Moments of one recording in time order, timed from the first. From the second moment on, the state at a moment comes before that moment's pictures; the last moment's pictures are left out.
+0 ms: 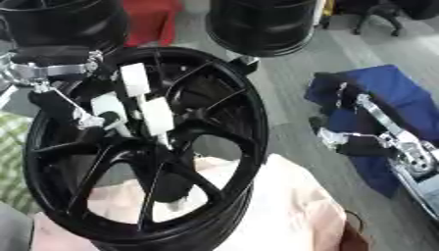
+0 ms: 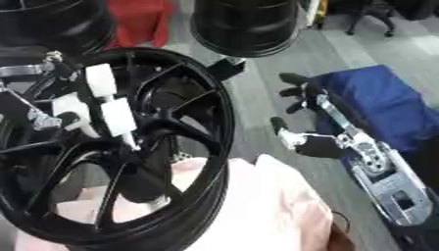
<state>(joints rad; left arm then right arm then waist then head) -0.89 0.68 -0.51 -1.35 -0.25 -0.44 -0.68 -0.18 -0.51 0.14 -1.74 0.15 -0.22 0.14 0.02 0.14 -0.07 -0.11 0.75</state>
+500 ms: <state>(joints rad) -0.91 0.69 -0.49 -1.39 -0.23 -0.44 -0.68 -0.18 -0.51 0.14 -1.74 0.15 -0.22 0.14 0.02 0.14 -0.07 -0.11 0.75</state>
